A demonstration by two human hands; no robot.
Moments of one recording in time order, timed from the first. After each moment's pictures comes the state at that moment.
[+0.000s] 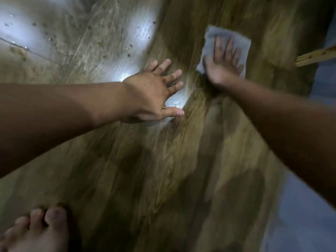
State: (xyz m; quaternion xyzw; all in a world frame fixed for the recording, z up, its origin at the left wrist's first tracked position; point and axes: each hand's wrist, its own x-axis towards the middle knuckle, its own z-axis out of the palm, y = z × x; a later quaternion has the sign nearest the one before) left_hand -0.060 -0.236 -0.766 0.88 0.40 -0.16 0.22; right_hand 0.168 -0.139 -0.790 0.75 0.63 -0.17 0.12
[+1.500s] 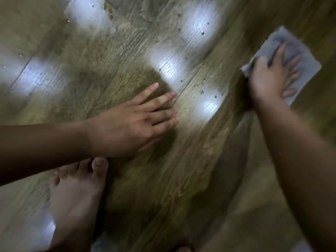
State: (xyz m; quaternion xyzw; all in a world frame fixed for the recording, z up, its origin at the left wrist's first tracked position) left_hand -0.161 -0.402 -0.774 0.90 0.42 0.05 0.13; right_hand 0.105 -0.197 -0.790 0.81 0.55 -0.19 -0.01
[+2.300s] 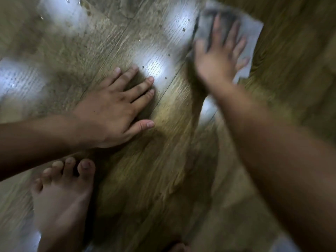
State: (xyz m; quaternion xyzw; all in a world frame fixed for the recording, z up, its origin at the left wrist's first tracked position) left_hand -0.165 -0.388 -0.776 0.82 0.55 0.00 0.15; right_hand 0.034 -0.210 -0.801 0.70 0.70 -0.15 0.01
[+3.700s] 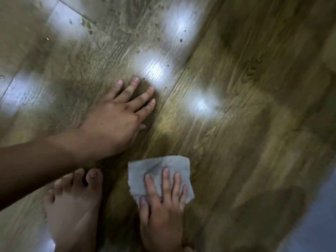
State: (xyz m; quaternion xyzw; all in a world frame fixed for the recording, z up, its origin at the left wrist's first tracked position) left_hand -0.168 -0.389 -0.788 0.83 0.54 0.02 0.10; right_hand 0.040 -0.538 -0.760 0.58 0.74 -0.33 0.10
